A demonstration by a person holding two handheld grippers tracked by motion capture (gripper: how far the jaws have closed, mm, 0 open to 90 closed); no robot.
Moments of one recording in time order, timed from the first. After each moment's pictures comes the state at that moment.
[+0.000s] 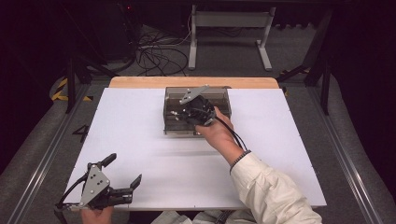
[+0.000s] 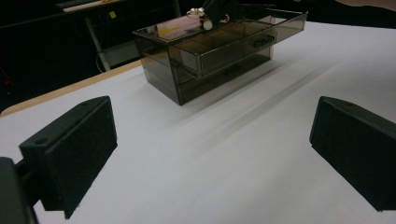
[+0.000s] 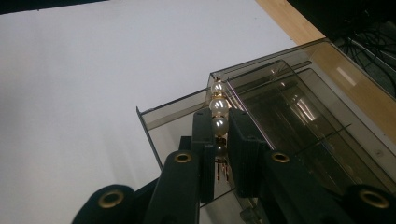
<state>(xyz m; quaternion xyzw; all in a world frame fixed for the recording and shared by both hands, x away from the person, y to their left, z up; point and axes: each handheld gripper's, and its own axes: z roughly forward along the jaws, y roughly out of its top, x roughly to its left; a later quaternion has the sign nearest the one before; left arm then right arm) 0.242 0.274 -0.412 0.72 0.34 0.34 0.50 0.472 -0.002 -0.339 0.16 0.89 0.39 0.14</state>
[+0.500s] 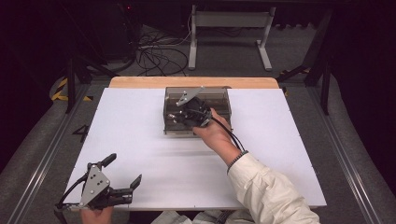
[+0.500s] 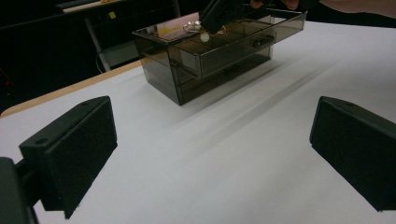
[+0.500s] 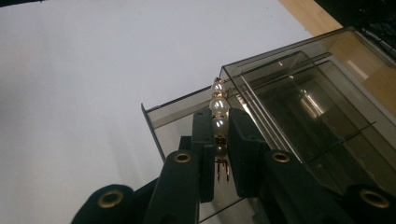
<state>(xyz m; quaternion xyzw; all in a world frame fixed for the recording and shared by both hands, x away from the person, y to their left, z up) 0.242 0.274 -0.412 0.72 0.34 0.35 0.49 0.475 0.007 -0.348 0.16 0.90 0.38 0.13</state>
